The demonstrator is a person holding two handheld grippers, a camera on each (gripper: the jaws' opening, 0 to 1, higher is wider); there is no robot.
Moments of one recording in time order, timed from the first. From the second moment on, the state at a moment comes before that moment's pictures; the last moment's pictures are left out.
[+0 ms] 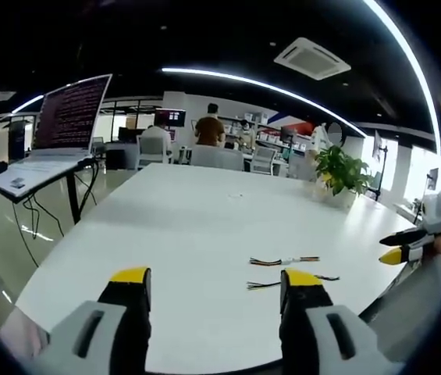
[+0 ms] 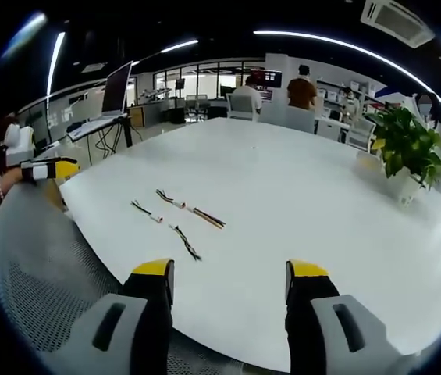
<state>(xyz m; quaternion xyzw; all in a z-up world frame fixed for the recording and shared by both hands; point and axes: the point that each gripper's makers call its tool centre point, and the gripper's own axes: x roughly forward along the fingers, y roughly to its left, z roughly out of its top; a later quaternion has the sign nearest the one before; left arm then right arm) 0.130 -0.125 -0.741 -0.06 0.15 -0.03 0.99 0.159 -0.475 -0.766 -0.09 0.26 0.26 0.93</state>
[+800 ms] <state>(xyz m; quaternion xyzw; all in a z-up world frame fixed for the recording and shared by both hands) 0.131 -0.145 -0.729 -0.15 0.15 -0.08 0.97 0.159 -0.463 -0.753 -0.07 0.23 0.28 0.93</state>
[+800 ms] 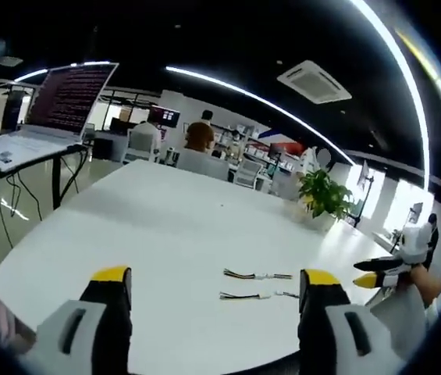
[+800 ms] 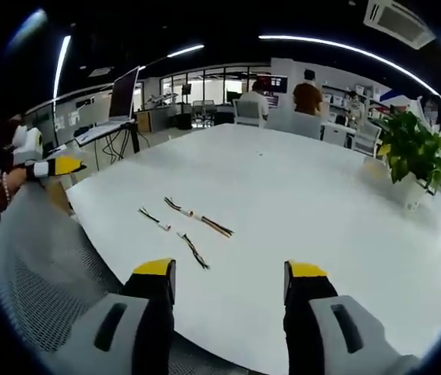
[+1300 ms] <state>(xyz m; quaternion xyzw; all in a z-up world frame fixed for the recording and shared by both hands) 0.151 -0.144 -0.699 -0.13 0.15 -0.10 0.98 0.185 -0.466 -0.732 -0.12 0.19 0.29 0.93</state>
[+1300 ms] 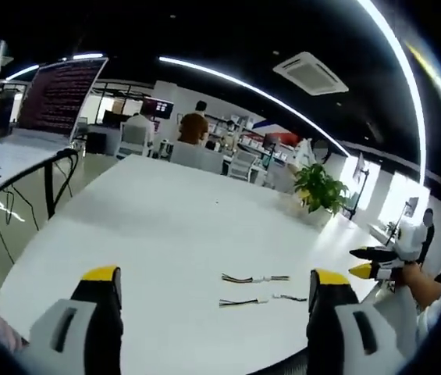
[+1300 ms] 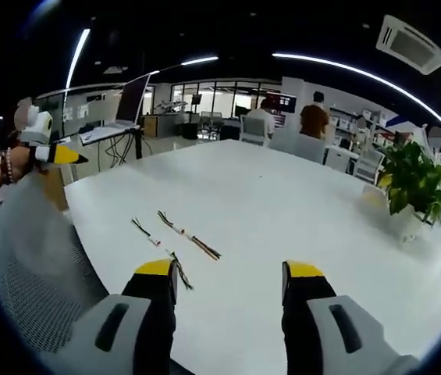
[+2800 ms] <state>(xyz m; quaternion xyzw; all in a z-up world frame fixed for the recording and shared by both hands) 0.327 -0.242 -0.689 -0.05 0.12 -0.27 0.95 0.343 -0.395 -0.633 0.01 0.05 0.33 0.94</state>
